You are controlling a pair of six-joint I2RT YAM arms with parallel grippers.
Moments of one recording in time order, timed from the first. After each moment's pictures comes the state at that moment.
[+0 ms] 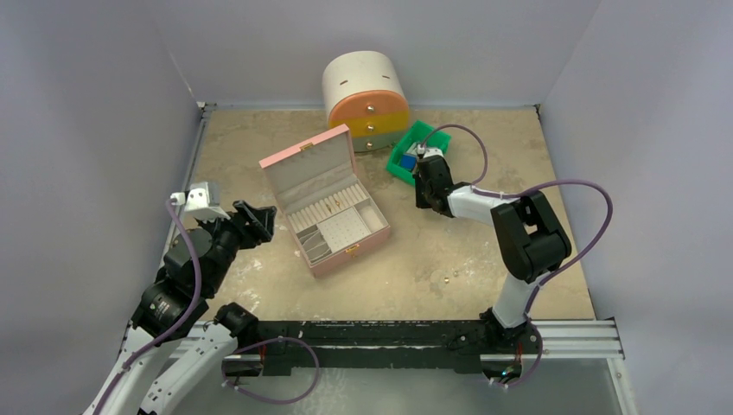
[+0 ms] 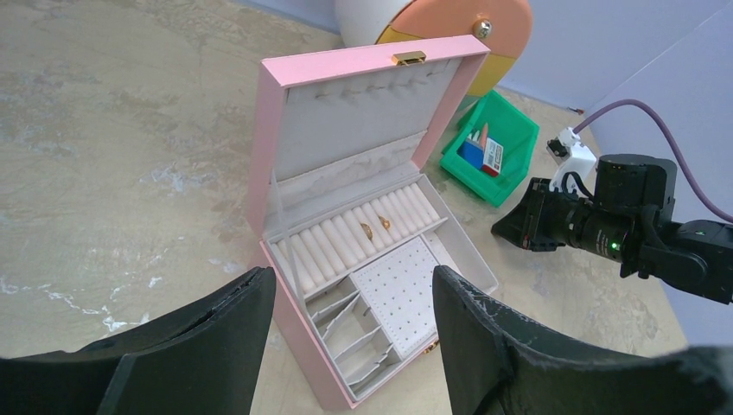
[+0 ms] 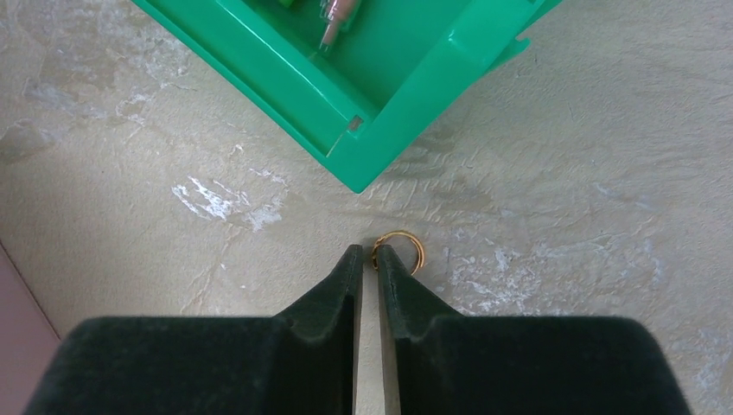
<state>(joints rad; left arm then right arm) -0.55 0.41 0.82 -0.61 -0.37 -0.51 0.43 1.79 0.99 -0.04 0.21 0.27</state>
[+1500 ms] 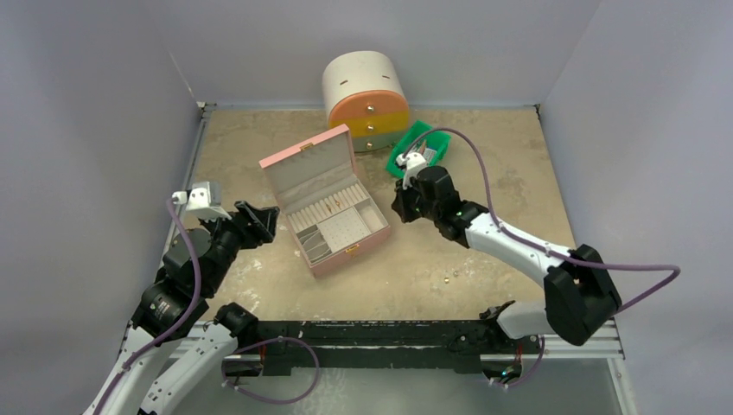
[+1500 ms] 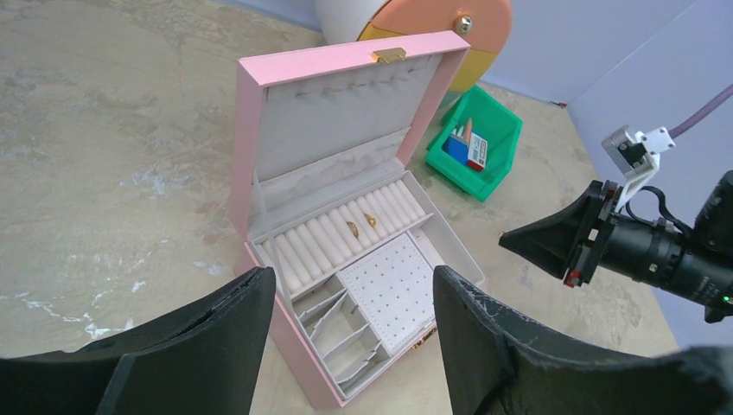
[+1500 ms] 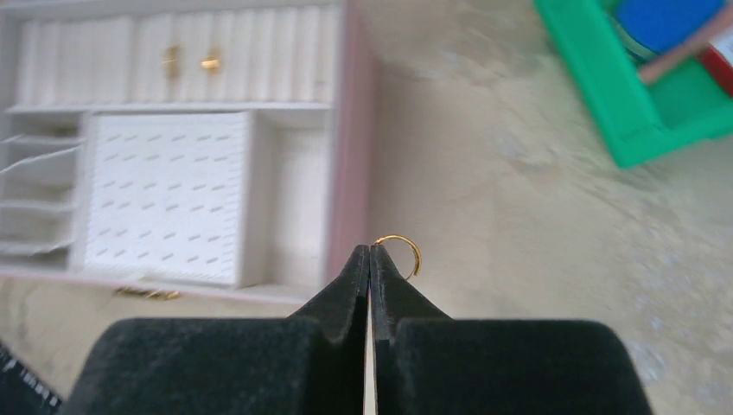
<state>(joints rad) -0.54 0.41 0.82 -0.59 -0.34 -0.51 0.58 1.40 0.85 -0.06 -0.03 0.21</state>
